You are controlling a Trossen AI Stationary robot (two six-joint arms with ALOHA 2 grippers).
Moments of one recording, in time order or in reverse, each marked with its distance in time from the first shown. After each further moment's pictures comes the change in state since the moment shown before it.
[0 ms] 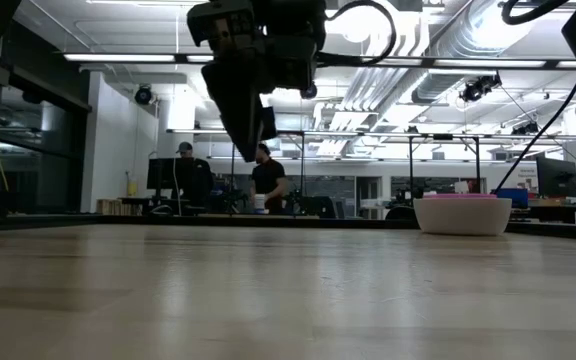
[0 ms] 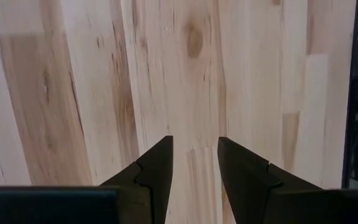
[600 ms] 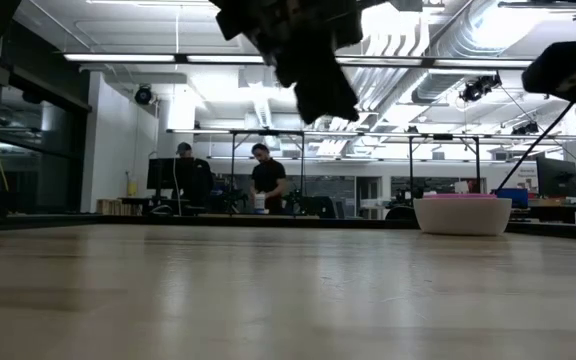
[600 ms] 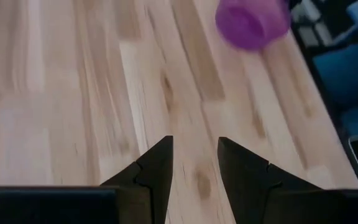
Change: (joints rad) left arm 0.000 0.000 0.000 0.477 0.000 0.000; right arm -0.068 -0.019 0.090 -0.015 0.060 -0.318
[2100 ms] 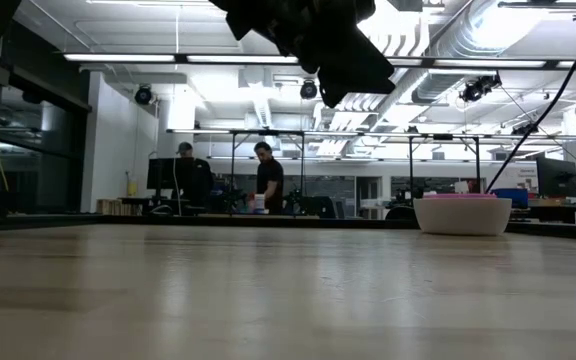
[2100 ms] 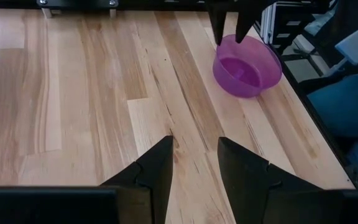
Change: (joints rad) left arm 0.000 0.000 0.000 0.195 0.000 0.000; right arm 0.235 0.065 -0.002 -0.077 0.125 0.333
